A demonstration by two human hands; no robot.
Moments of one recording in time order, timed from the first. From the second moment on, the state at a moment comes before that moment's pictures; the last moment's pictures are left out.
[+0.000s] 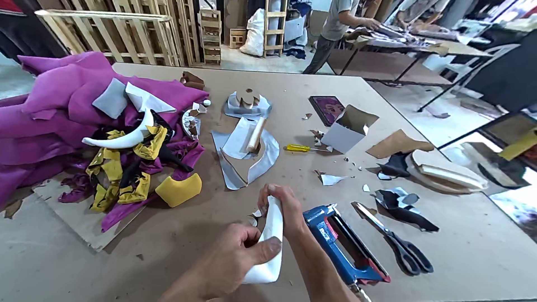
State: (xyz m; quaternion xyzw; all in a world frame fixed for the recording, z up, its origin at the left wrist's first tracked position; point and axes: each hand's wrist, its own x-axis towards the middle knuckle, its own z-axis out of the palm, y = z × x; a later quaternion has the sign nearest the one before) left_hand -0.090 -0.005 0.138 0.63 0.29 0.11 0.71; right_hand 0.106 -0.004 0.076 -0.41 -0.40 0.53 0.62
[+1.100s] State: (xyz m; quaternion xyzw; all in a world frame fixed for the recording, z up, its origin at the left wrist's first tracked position) left_hand -0.005 -0.052 0.029 0.73 0.27 0.41 0.48; right_hand 0.207 -0.170 -0.006 -0.90 -0.42 0.09 0.10
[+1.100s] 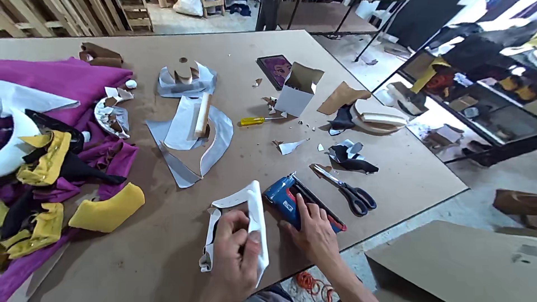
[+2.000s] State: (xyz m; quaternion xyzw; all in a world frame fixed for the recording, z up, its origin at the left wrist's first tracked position) left_hand 0.002 -0.080 -0.033 0.93 0.30 0.19 0.13; right_hand 0.171 -0.240 0.088 -0.77 -0.53 0.33 0.08
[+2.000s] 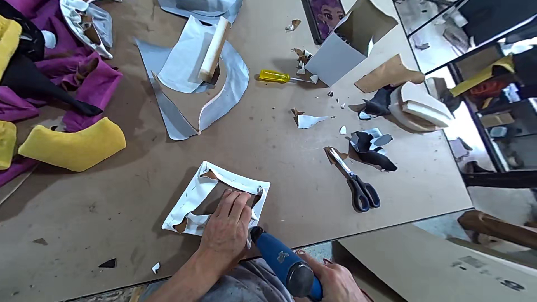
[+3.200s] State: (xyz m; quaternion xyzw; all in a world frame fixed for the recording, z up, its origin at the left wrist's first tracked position) left_hand -0.017 -0.001 -0.036 0.90 -0.09 0.18 0.40; right_hand 0.028 -0.289 0.064 -0.88 -0.25 0.25 0.32
